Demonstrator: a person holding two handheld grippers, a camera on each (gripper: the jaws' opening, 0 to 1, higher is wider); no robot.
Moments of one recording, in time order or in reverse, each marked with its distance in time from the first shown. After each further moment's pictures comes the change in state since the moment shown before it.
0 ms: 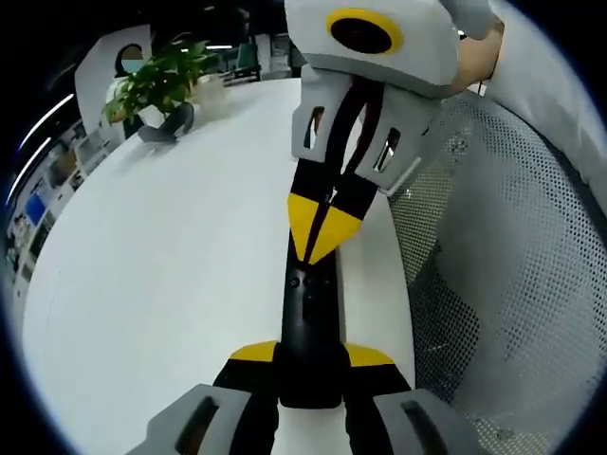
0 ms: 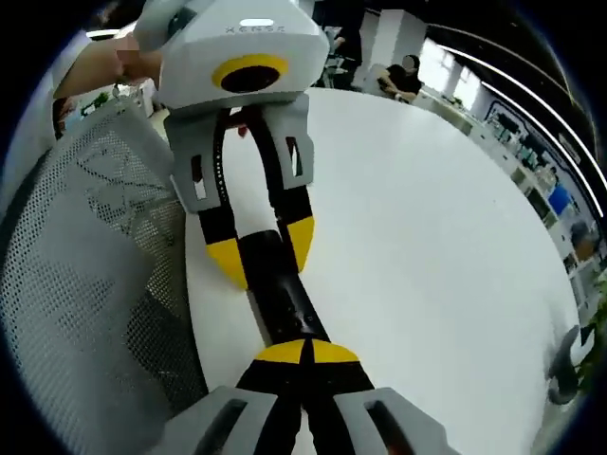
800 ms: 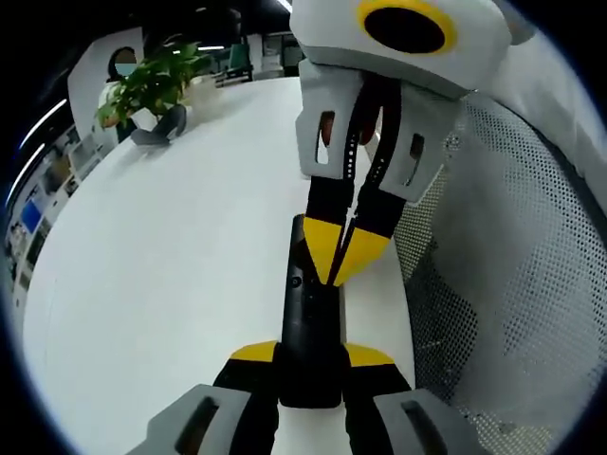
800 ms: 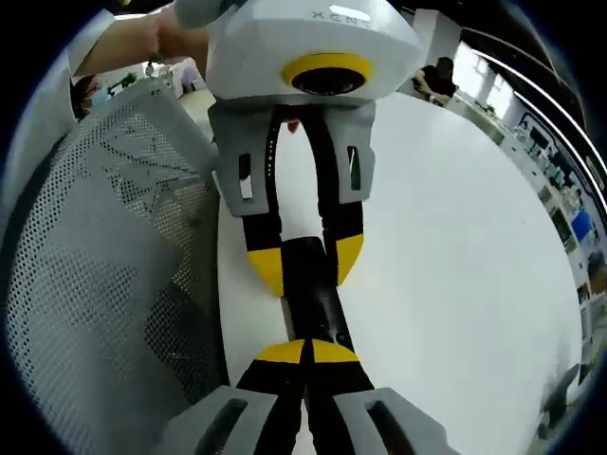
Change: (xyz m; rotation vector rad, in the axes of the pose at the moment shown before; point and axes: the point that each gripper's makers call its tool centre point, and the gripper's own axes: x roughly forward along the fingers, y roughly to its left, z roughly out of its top) left arm 0.001 0.000 0.000 0.028 0.008 -0.020; right arm 0.007 0.023 0.009 -0.126 0.068 0.114
